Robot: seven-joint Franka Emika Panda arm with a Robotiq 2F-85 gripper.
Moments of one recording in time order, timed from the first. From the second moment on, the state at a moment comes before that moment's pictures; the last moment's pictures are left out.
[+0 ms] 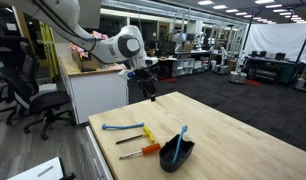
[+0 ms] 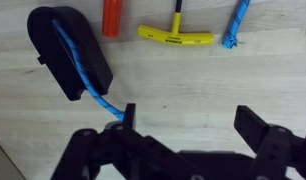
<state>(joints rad) 0.14 0.06 0.03 -2.04 -0.34 2.20 0.54</state>
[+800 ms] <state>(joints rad) 0.00 0.28 -0.02 -1.83 -0.19 2.20 -0.15</state>
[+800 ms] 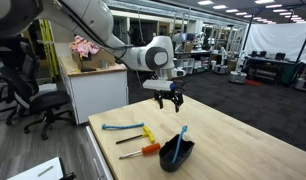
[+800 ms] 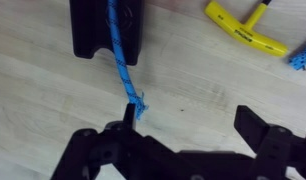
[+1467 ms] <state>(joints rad) -0.05 0.48 -0.04 -1.66 -0.21 2.18 -0.29</state>
